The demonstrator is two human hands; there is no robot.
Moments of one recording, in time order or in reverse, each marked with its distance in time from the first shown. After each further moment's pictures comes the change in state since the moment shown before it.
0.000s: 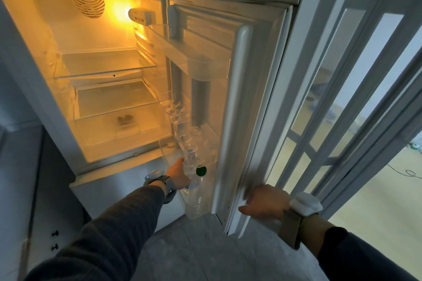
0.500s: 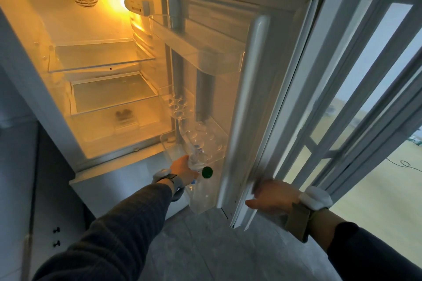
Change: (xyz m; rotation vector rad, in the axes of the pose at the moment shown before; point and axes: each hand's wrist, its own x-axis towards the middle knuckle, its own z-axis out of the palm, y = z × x) left_hand 0.001 0.007 0.012 -0.052 0.127 -0.001; right_hand 0.006 0.000 -0.001 -0.021 -0.029 0.059
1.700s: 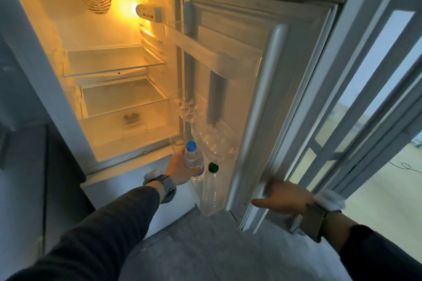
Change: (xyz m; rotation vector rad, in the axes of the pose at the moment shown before) left_hand -0.019 -0.031 -0.052 -0.281 0.082 0.223; right_hand -0.011 -0.020 -0.001 0.160 0.010 0.125
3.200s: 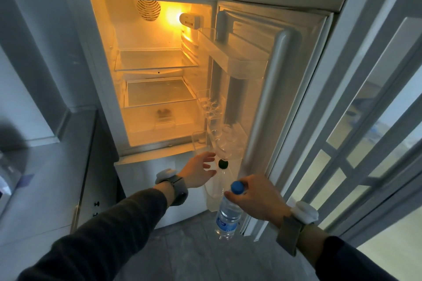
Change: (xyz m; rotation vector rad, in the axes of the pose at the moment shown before) left_hand -0.061 0.036 0.003 0.014 -0.018 -0.068; right_hand -0.016 -0.064 0.021 0.345 0.238 -0.470
